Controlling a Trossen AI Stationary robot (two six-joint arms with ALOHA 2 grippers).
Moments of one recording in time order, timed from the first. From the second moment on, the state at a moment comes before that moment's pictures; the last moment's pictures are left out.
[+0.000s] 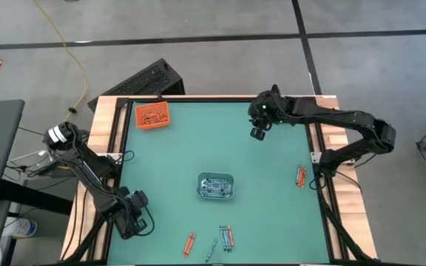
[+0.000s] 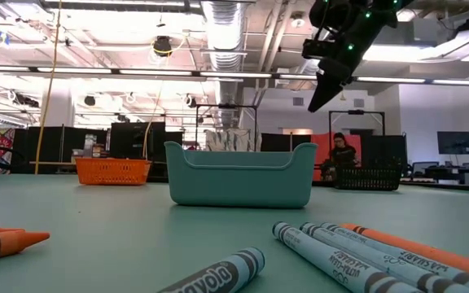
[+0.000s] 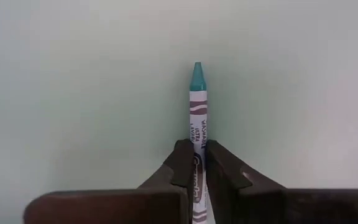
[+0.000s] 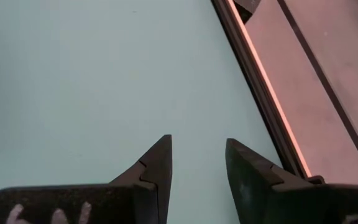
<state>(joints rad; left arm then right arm) -0.93 1.45 0.68 -0.67 -0.12 -1.57 -0.41 1.34 1.08 -0.61 0.18 -0.18</state>
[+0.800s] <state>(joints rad) -0.70 1.45 0.88 -0.67 -0.61 -0.83 -0.08 1.34 1.08 -0.58 0.16 0.02</state>
